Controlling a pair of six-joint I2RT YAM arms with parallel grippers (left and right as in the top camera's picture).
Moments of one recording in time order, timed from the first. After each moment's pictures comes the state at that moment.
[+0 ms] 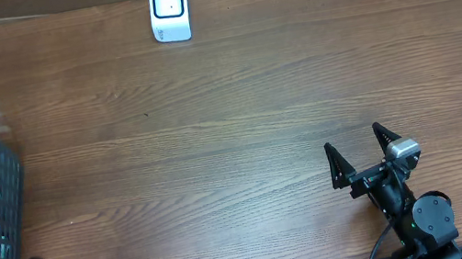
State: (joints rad) left arm 0.74 1.76 2.72 -1.56 0.88 -0.26; right arm 0.30 0.01 0.02 -0.03 0.01 0.17
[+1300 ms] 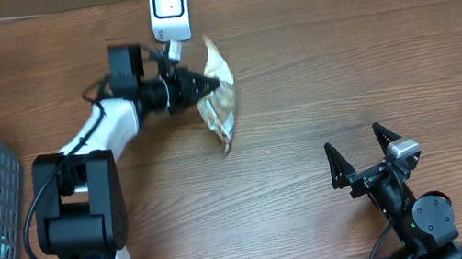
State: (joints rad) left arm -0.12 2.00 1.23 -0.12 1.01 -0.55; right arm 0.30 0.01 0.02 -0.03 0.01 0.17
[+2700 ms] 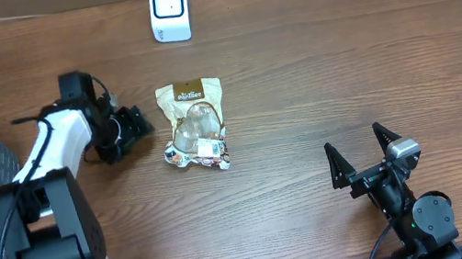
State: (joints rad) left arm 0.11 1.90 1.25 -0.77 0.29 -0.37; right arm 0.30 0.01 0.02 -0.03 0.01 0.17
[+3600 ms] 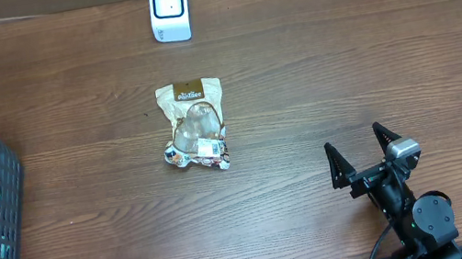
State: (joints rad) left arm 0.69 1.41 1.68 -1.09 -0.02 -0.48; right arm 0.30 0.01 0.02 -0.03 0.01 0.17
